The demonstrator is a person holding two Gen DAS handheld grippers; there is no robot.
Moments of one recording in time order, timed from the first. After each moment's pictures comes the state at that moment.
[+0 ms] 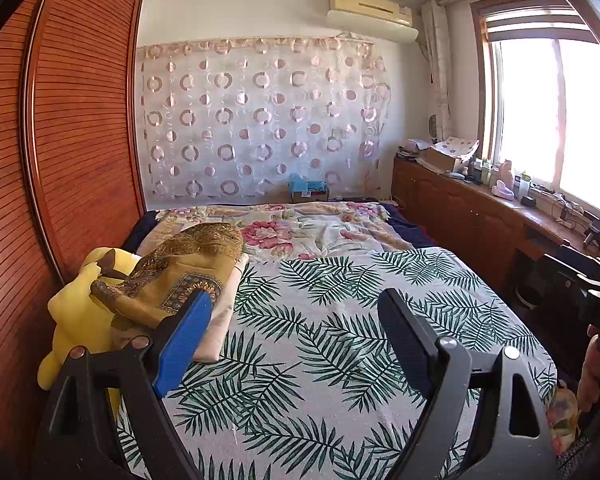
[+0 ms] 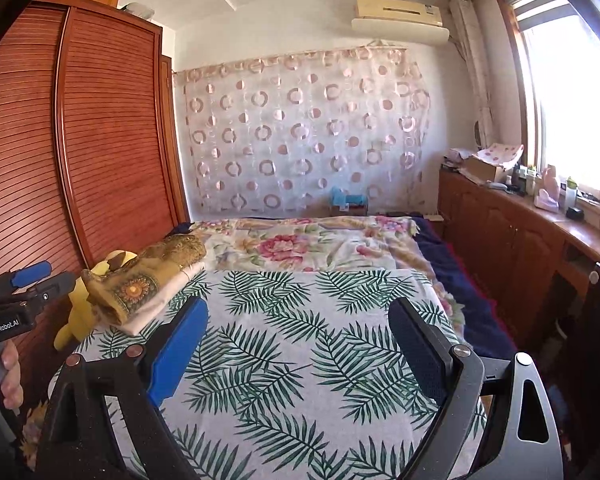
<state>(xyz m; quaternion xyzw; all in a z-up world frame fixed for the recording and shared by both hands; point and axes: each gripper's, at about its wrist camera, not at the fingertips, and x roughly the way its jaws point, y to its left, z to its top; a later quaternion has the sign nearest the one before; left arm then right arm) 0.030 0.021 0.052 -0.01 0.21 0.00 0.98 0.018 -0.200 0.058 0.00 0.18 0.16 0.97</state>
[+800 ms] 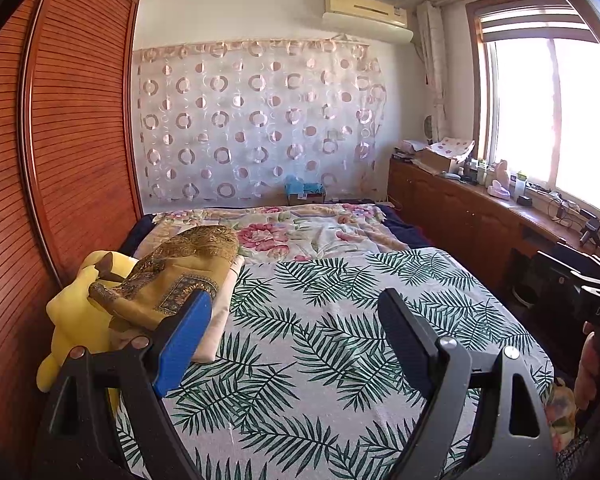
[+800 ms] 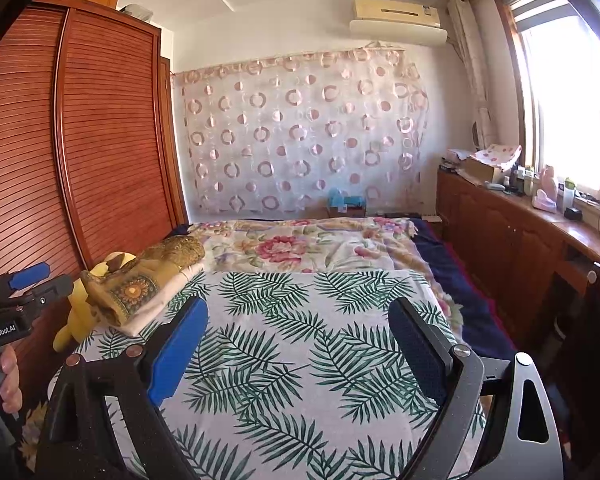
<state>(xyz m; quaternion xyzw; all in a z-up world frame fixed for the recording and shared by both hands) 0.028 0.016 0.052 -0.01 0.21 -0.01 0.98 0.018 -0.204 0.056 0.00 0.18 0.16 0.97</state>
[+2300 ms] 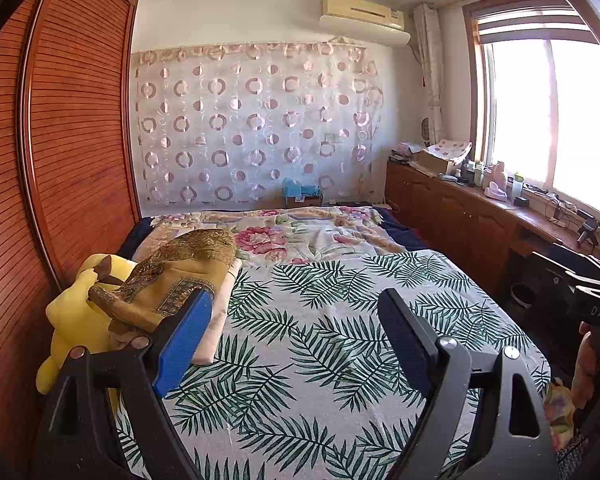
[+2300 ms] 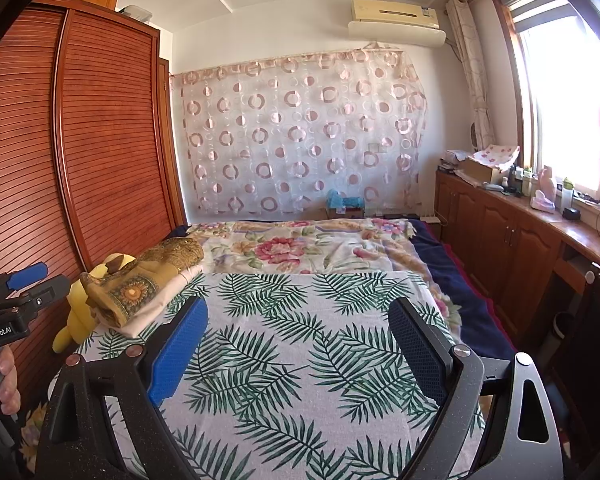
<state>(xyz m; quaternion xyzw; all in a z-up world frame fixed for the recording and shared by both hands) 0.025 0.010 0.053 -0.01 0.20 -0.01 0.98 0.019 -0.205 0.057 0.00 0.18 0.16 0.97</state>
